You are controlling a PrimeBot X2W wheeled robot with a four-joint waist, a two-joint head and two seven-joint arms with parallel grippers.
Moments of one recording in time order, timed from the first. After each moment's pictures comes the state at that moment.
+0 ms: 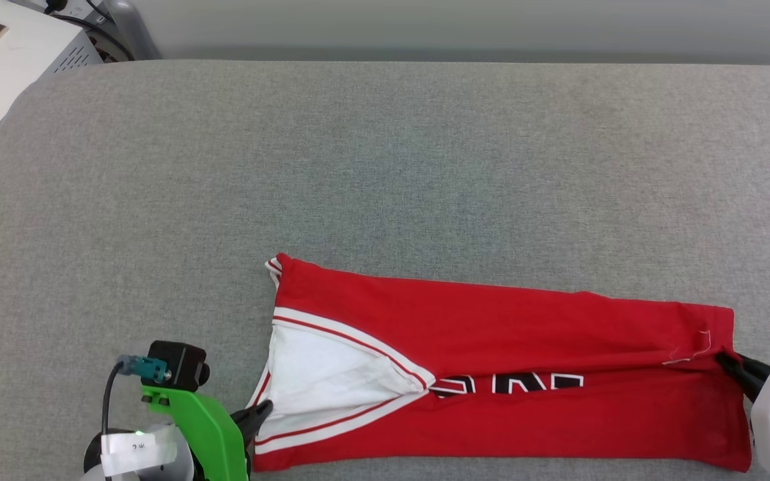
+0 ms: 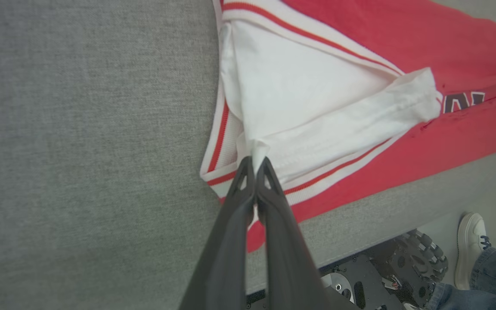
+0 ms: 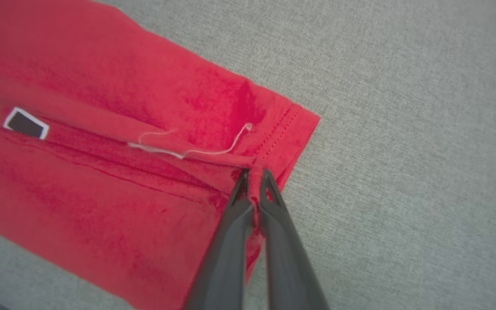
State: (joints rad) left arm -0.05 0.58 -0.48 -0.11 -0.90 0.07 0.45; right arm -0.09 -0.74 0.35 0.13 0.60 0.13 0.28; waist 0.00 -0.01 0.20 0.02
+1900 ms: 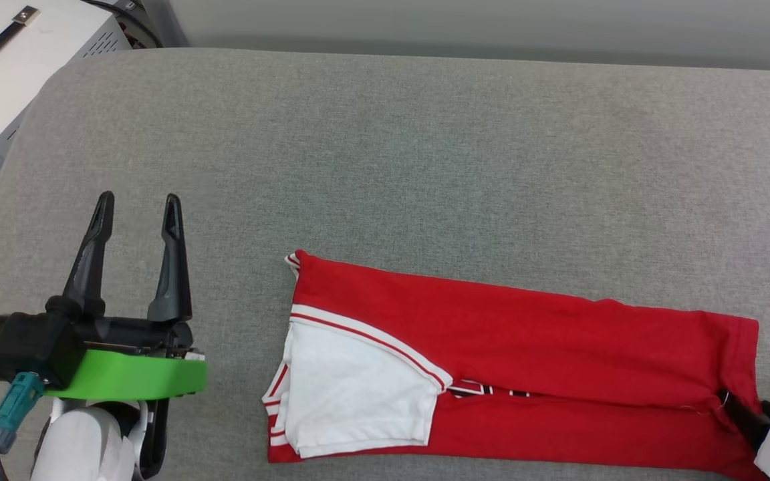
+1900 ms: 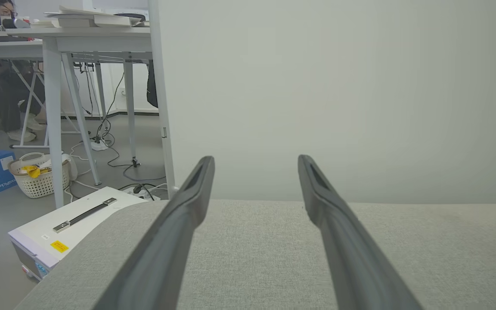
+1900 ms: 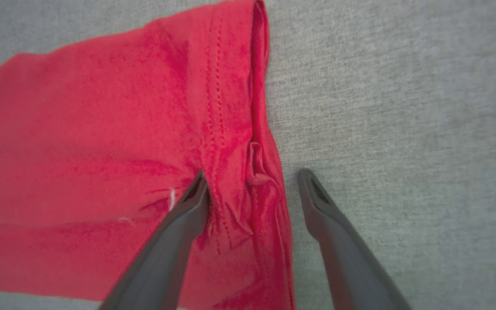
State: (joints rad) left arm -0.10 0.20 0.01 -0.16 -0.27 -0.13 -0.26; right arm 0.04 -0.26 -0.24 0.08 0.53 0.13 0.66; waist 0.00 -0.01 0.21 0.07
